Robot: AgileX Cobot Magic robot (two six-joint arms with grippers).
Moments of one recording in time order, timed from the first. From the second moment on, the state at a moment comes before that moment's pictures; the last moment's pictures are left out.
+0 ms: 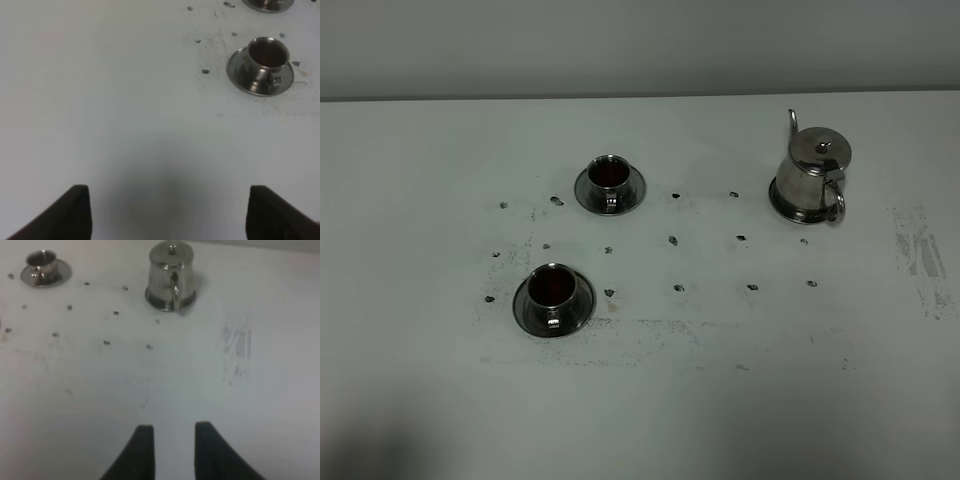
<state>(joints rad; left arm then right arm) -0.03 0.00 -0.47 -0.06 1.07 0.06 0.15 -0.01 -0.52 0.08 1.11 -0.10</state>
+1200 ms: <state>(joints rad) -0.03 0.00 -0.47 -0.06 1.07 0.06 0.15 -0.01 -0.52 0.02 1.11 0.05</state>
